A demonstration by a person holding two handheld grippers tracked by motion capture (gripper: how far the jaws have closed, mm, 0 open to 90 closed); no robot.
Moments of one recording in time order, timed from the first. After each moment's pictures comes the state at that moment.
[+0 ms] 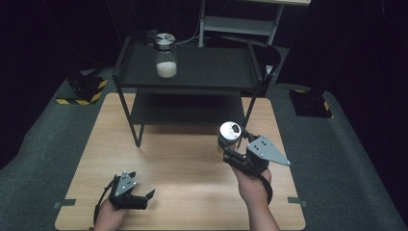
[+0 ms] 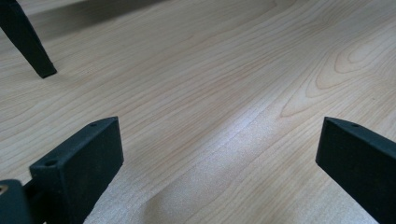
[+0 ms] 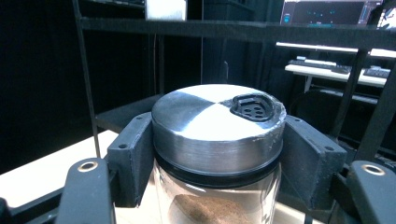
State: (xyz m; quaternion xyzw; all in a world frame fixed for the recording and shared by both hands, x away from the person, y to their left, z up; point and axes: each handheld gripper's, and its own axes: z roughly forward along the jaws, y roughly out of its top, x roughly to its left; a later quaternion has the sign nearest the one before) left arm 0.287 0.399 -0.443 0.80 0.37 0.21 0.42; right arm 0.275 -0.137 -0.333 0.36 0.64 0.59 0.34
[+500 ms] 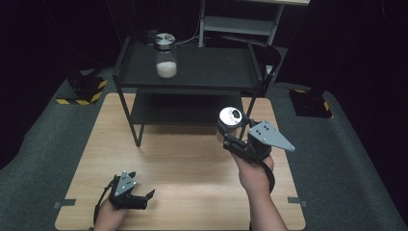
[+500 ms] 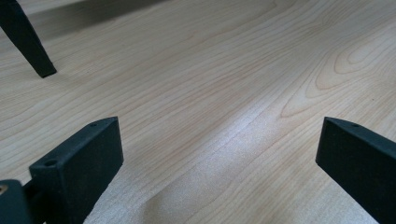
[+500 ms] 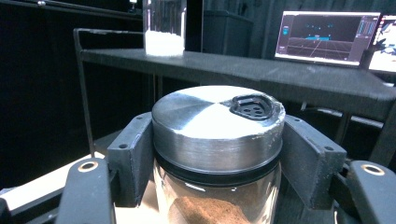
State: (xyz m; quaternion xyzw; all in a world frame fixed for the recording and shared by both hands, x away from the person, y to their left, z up) left arm 0.288 0.401 -0.444 0.80 0.37 0.21 0.42; right arm 0.288 -0.133 -0.296 0.35 0.63 0.59 0.35
